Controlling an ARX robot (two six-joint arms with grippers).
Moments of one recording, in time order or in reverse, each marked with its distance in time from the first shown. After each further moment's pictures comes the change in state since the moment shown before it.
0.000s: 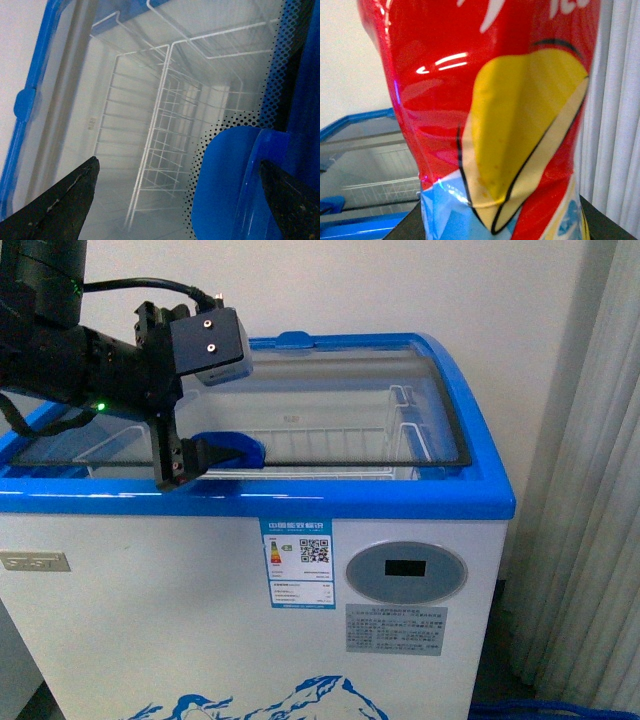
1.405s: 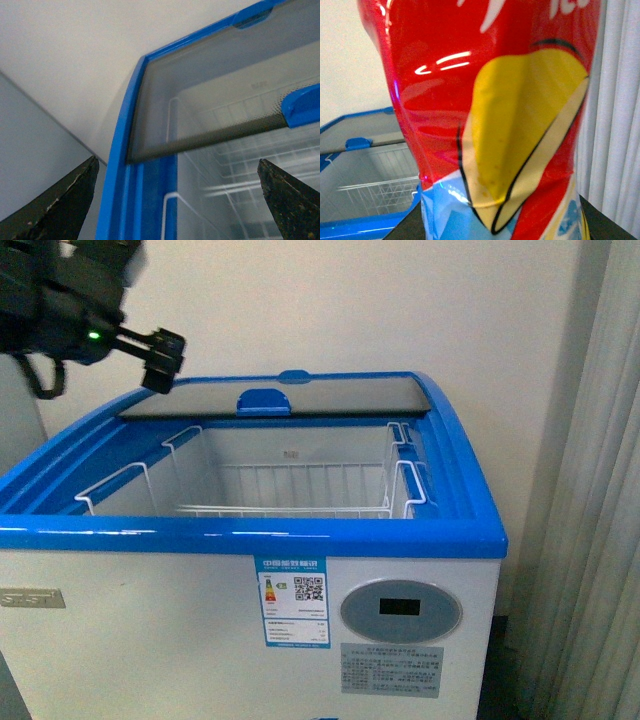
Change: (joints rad) left arm 0.037 0.012 0.173 0.166 -0.590 -0.929; right arm -0.001 0.000 0.000 0.000 0.003 0.000
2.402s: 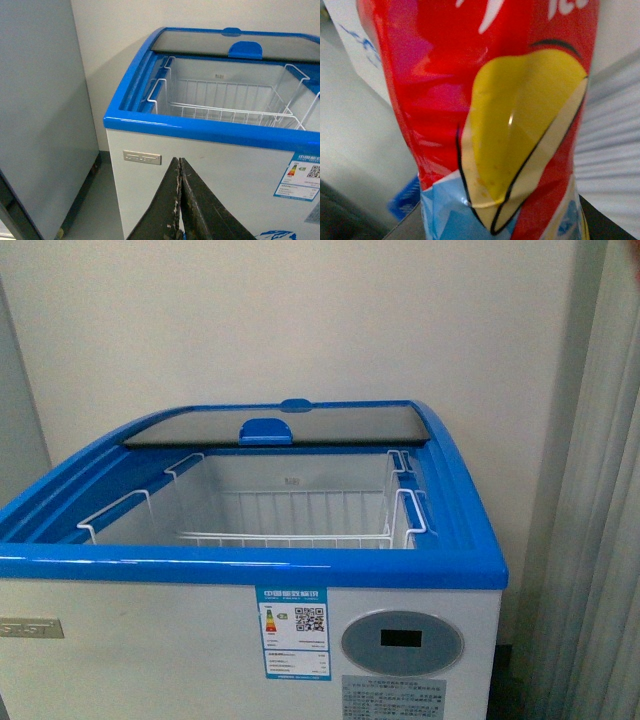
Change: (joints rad) left arm 0.100 -1.355 -1.537 0.315 0.096 -0.374; right arm 0.058 0.599 0.484 -0.630 -0.314 -0.965
